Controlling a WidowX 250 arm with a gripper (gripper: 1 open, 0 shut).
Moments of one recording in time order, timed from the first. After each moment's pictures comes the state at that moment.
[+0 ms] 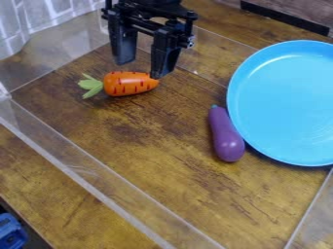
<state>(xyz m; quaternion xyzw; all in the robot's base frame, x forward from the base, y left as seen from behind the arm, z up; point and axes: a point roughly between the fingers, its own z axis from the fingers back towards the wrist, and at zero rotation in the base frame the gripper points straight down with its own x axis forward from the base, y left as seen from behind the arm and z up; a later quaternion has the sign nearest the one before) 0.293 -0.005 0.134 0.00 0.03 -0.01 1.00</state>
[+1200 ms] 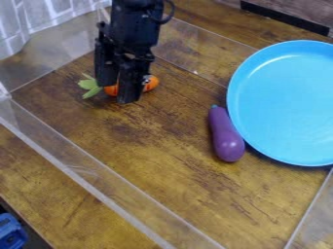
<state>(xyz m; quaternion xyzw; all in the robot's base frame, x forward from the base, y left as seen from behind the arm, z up) 0.302 0.054 0.078 0.02 0.09 -0.19 0.98</state>
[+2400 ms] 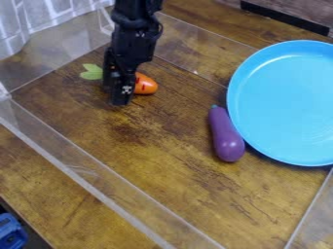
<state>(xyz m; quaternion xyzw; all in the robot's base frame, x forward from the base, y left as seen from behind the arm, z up) 0.328 0.082 0.035 0.05 0.07 -0.35 0.93</state>
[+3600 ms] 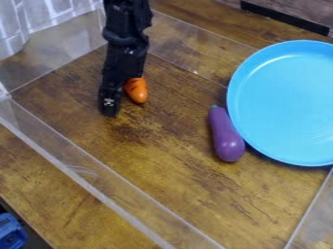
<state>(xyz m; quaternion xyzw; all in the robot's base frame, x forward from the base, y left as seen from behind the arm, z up) 0.345 0.088 0.023 0.06 0.05 -0.44 0.90</state>
